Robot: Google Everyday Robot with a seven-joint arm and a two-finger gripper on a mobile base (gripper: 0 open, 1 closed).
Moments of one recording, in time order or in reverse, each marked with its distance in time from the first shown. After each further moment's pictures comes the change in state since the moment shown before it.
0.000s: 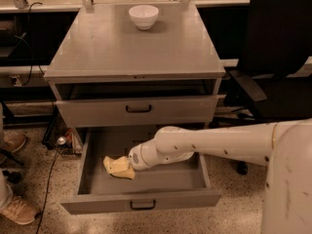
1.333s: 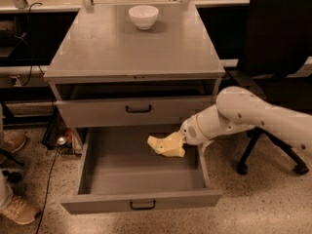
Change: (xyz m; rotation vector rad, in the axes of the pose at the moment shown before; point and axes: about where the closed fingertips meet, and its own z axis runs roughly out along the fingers) arm -0.014 -0.045 -0.201 0.051 0.060 -0.134
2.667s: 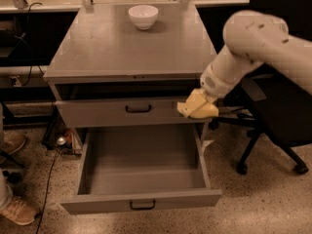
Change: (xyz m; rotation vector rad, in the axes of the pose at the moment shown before) arm -0.065 -0.037 -0.141 0.366 0.234 -0.015
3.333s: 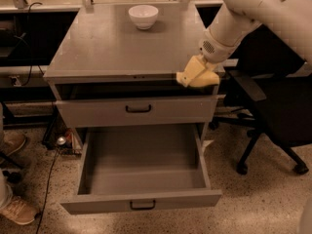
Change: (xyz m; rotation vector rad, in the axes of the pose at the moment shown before) arm -0.062 -0.021 -0.068 0.103 -0.047 -0.057
